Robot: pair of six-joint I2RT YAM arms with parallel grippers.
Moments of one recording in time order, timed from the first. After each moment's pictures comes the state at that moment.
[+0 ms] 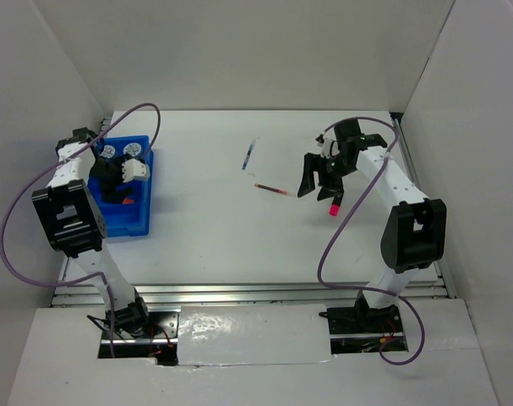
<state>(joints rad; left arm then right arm) 0.36 1.94 1.60 -1.07 0.37 1.71 0.15 1.69 1.44 -0.98 -0.52 0.14</state>
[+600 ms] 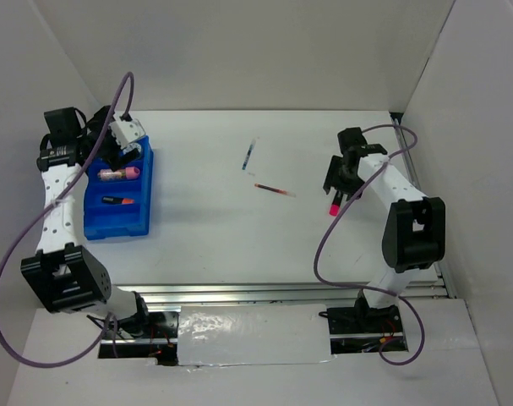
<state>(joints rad) 0.32 1.49 1.48 -0.67 0.61 1.26 0.12 1.68 1.33 -0.82 0.08 0.43</state>
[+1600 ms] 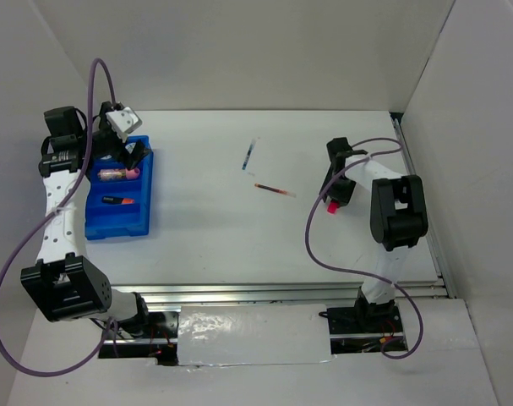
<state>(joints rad) 0.28 1.39 1.41 -0.53 0.85 0.83 0.13 1.90 1.30 -0.68 0.19 0.57</state>
